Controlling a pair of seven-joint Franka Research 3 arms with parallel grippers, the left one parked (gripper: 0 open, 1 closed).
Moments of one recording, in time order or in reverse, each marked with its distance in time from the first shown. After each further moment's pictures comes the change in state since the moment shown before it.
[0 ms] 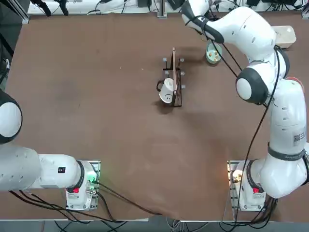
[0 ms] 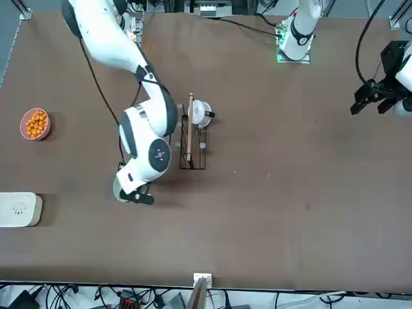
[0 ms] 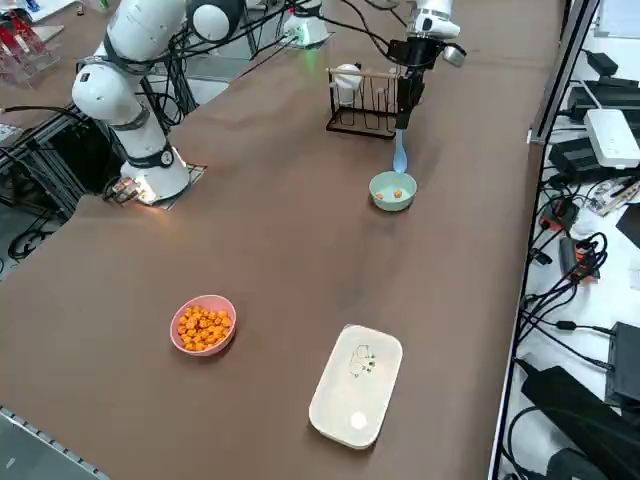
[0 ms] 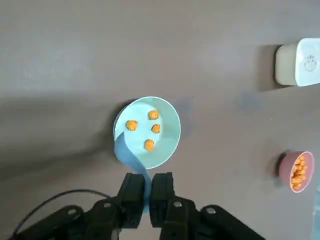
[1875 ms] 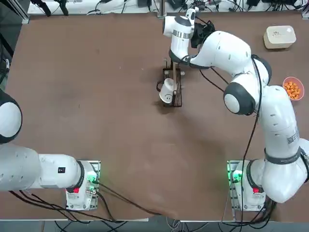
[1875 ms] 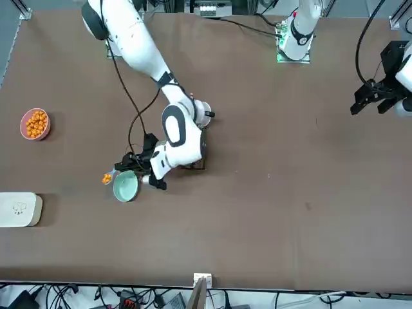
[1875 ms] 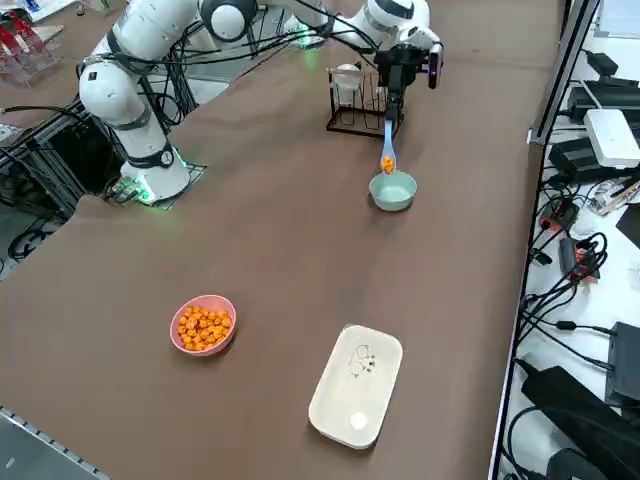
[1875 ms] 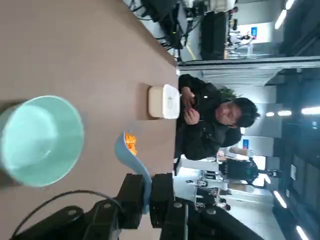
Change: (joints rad) arm 0.201 0.087 -0.009 -0.132 -0.572 -0.220 0.006
